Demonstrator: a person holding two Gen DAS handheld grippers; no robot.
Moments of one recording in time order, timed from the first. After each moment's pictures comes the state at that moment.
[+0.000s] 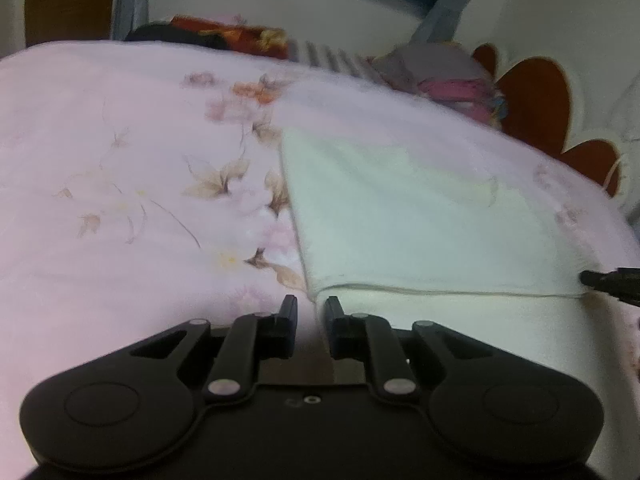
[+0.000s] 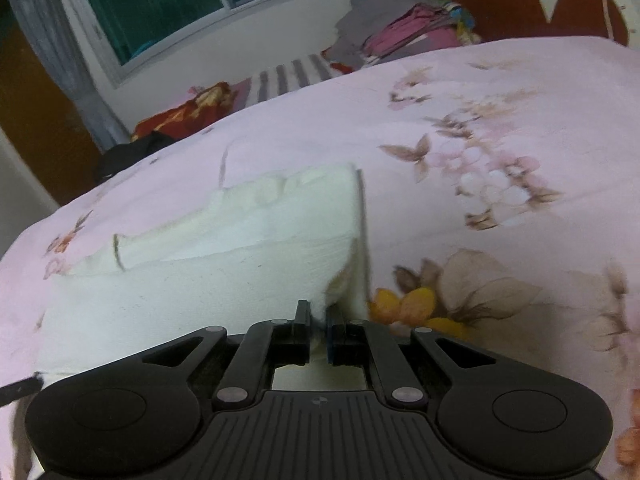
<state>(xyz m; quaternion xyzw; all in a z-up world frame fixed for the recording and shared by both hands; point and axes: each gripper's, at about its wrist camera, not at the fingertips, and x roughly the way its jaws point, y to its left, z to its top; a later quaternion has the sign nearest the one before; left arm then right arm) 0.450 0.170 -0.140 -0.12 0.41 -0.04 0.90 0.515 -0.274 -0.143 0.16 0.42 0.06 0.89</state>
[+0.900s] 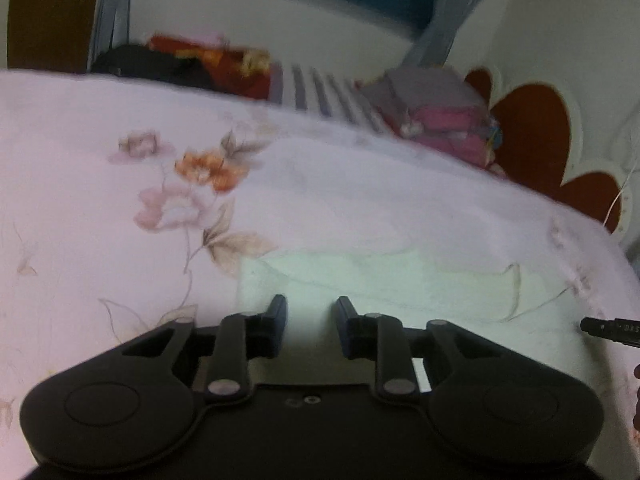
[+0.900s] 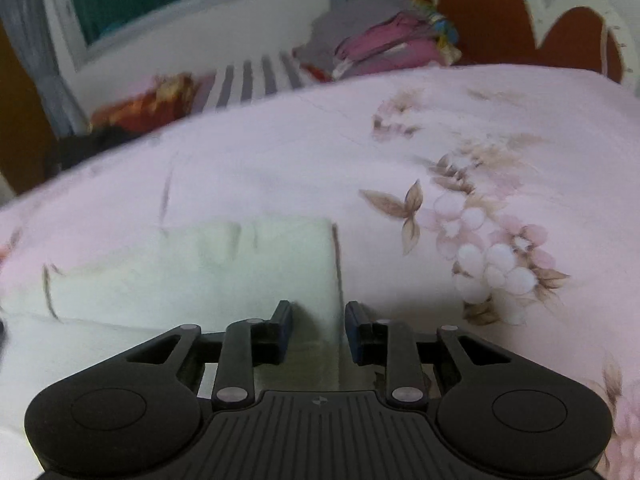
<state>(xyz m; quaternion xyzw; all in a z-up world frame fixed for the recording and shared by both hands) 0.570 0.163 -0.147 -0.13 0.38 -0.06 0.91 0.591 -0.267 -0.149 0.11 0.41 0.00 0.90</state>
